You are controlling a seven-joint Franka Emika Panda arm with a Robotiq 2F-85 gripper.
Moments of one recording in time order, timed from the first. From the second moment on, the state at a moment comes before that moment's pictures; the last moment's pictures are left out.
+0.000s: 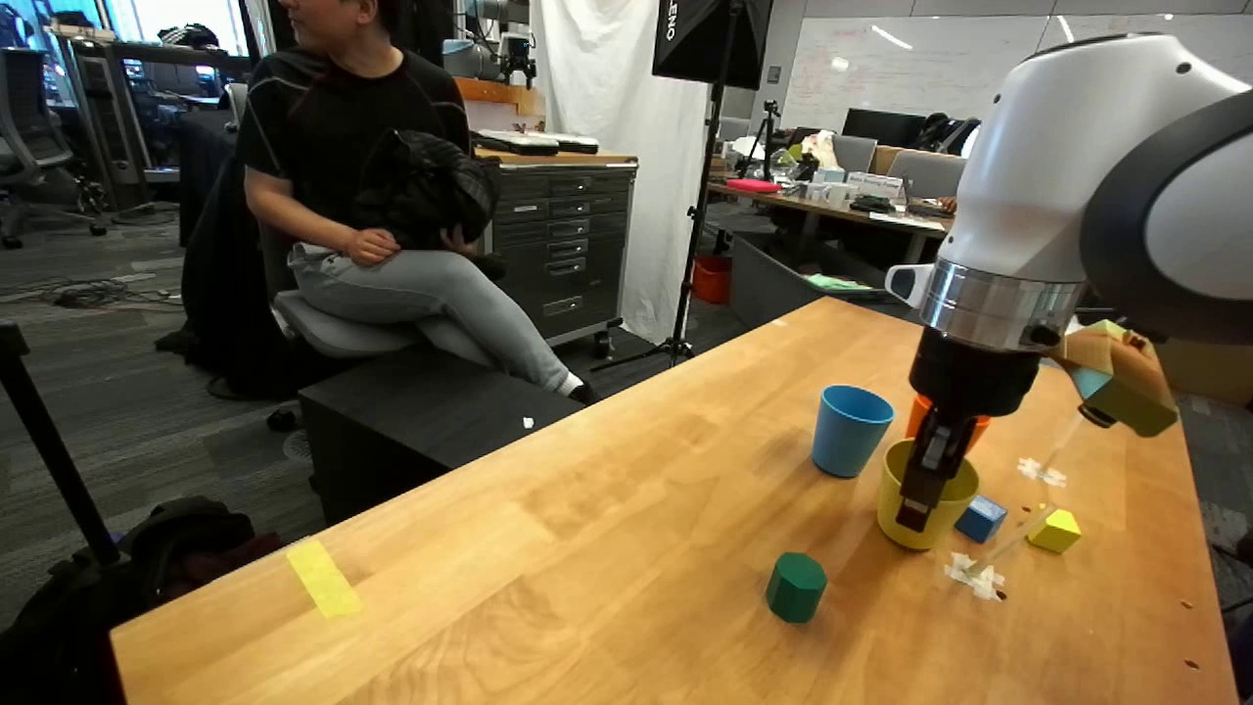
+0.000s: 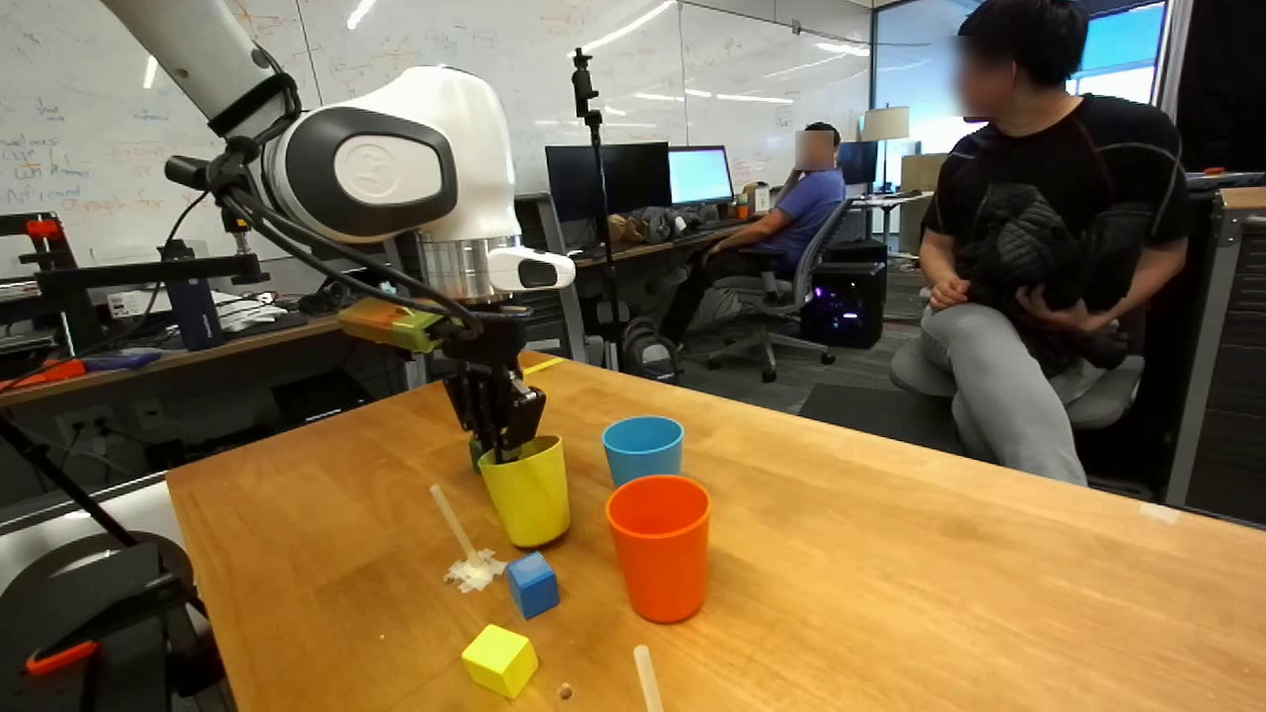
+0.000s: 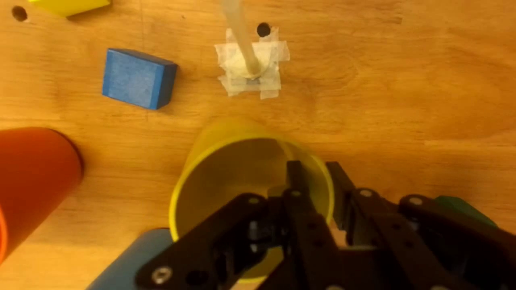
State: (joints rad) arm 0.01 0.21 -0.02 -2.41 -0.06 2.58 -0.11
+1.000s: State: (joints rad) arm 0.00 0.14 -0.03 -2.40 -0.06 2.52 -0.11
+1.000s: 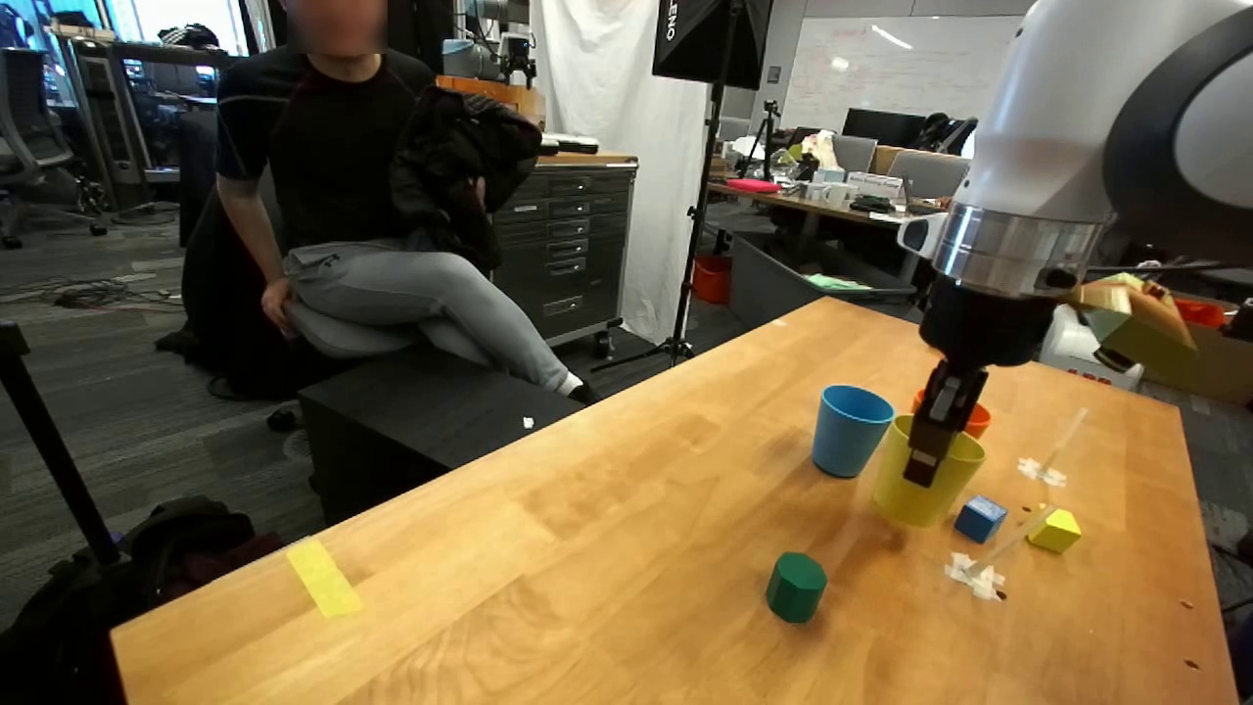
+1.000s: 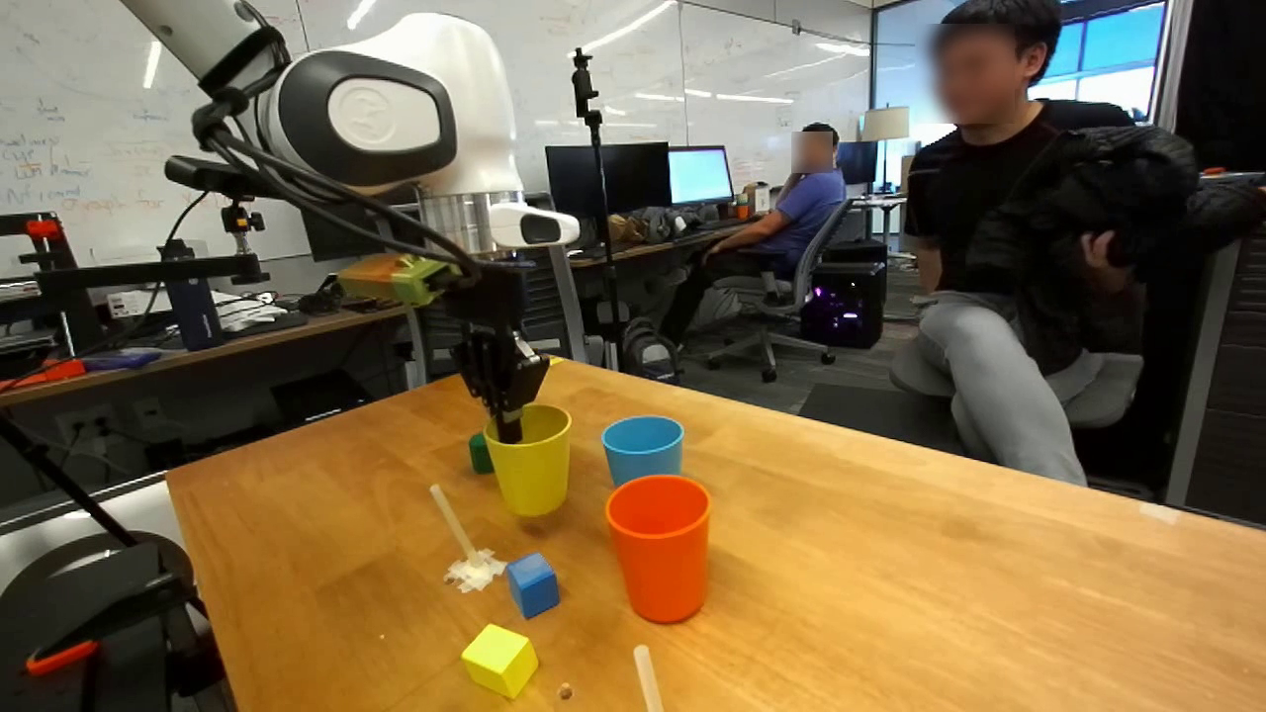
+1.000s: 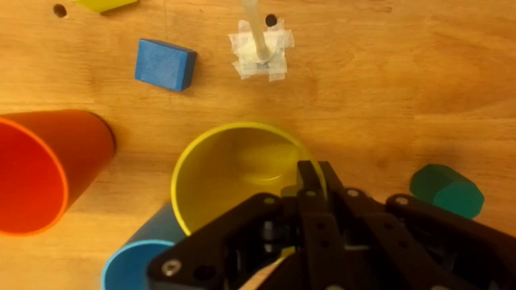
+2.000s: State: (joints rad) arm -0.06 0.09 -0.07 -2.20 -0.10 2.42 0.06
